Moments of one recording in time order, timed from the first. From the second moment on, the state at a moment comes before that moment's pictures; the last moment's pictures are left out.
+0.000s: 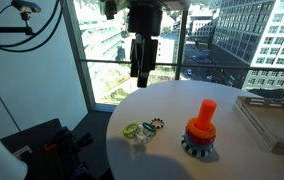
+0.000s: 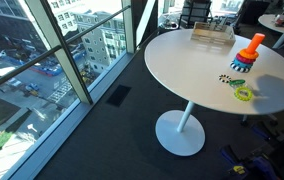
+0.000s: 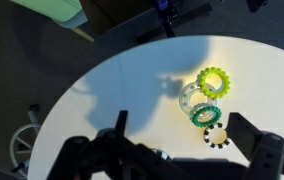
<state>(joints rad) -0.18 -0.23 -0.19 -2.27 -0.17 1.83 0.16</state>
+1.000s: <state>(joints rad) -0.15 -0.57 -0.09 -2.49 -0.10 1.83 0.16</state>
